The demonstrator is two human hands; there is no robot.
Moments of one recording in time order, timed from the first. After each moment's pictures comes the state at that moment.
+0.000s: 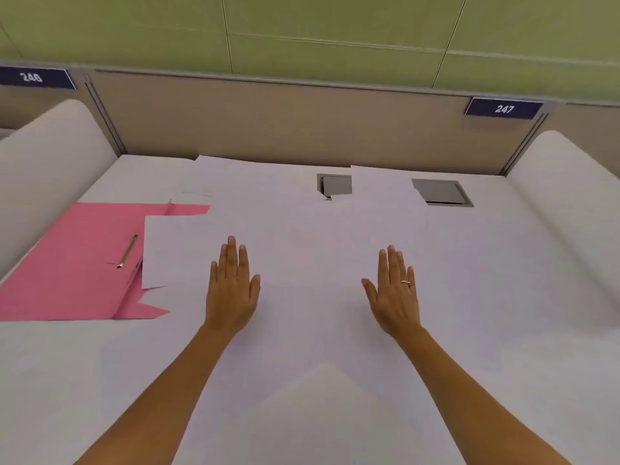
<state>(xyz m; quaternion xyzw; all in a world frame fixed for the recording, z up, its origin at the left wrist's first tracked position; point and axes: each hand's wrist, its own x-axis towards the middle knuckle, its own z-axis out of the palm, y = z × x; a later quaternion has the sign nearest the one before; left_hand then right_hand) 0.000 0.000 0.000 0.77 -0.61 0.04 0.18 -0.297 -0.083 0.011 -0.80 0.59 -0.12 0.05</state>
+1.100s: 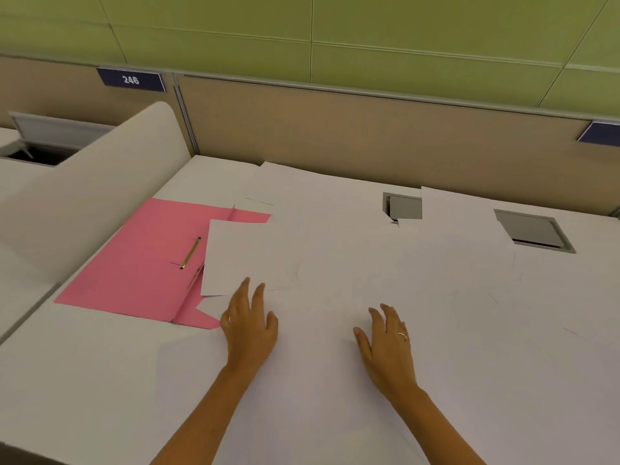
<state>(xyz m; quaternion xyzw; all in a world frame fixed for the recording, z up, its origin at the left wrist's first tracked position) 0.041 0.025 -0.027 0.87 -0.44 -0.03 0.22 -0.189 -0.056 -0.025 -0.81 0.54 -0.14 0.17</state>
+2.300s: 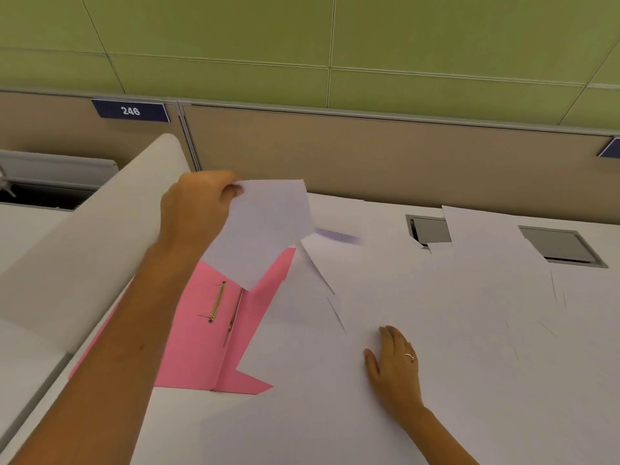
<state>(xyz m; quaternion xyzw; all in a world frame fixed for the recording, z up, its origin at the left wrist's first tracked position) 0.250 -0.058 0.209 0.74 -0.57 0.19 0.30 -0.080 -0.072 -0.049 -0.79 0.58 -0.16 0.15</state>
